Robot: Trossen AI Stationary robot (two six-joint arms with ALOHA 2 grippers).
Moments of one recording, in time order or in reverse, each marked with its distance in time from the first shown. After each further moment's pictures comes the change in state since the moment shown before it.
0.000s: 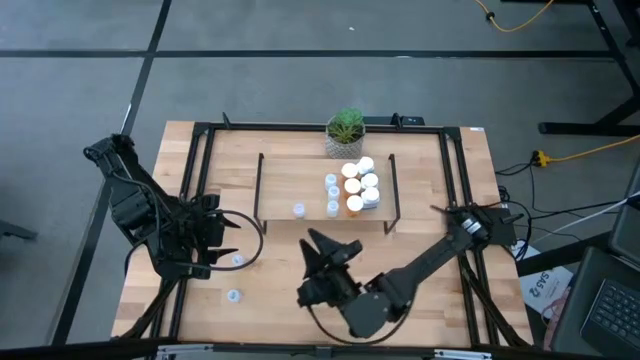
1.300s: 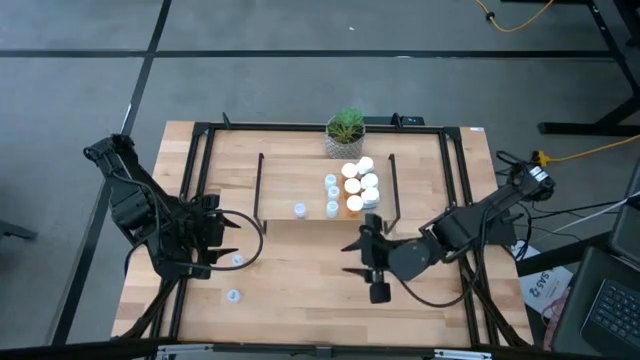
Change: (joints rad) left arm 0.000 0.000 0.000 0.000 0.000 -0.005; right arm -0.065 -0.658 -0.668 -0.683 -1.115 1.300
